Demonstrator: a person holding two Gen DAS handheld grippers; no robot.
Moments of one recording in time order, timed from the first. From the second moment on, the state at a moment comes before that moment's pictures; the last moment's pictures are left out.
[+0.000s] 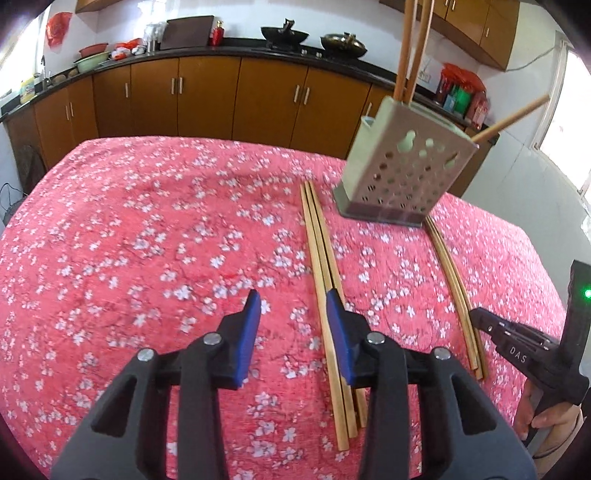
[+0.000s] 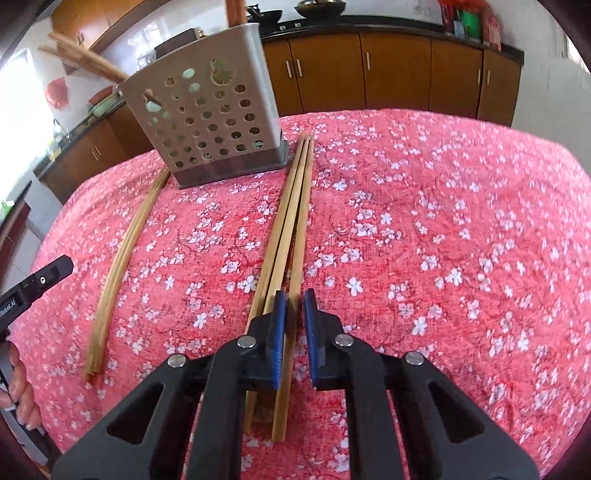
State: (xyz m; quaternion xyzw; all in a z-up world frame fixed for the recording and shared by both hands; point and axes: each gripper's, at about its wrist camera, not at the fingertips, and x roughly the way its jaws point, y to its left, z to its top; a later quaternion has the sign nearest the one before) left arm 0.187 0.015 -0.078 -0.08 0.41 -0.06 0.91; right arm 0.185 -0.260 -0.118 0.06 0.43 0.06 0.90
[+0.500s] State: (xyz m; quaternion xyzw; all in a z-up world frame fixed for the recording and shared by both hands) left arm 0.196 -0.011 -0.105 -0.05 0.45 -0.08 0.89; right arm 0.189 -0.282 -0.120 0.07 0.43 0.02 0.90
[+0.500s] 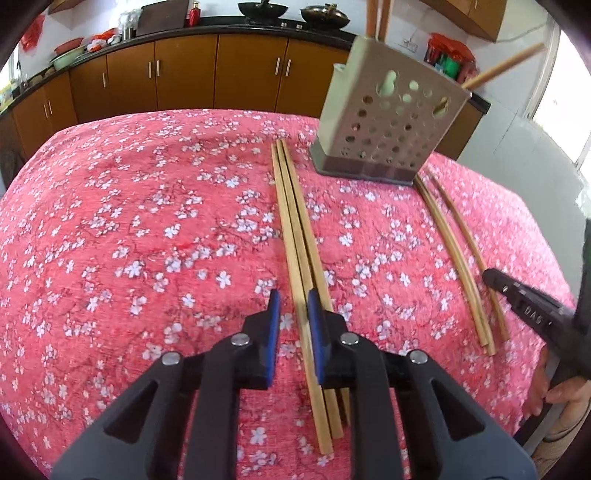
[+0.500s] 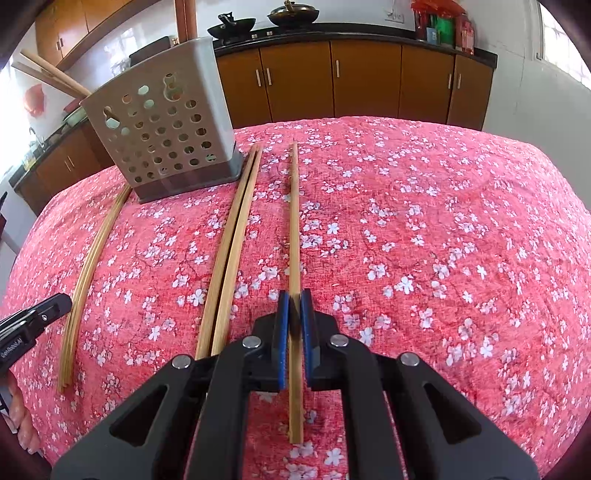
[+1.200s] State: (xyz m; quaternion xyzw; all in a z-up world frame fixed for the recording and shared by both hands) left arm 0.221 0.035 -0.110 -0.03 0.44 0.00 0.90; right arm 0.187 -0.291 -0.119 0.05 0.42 -0.01 0.91
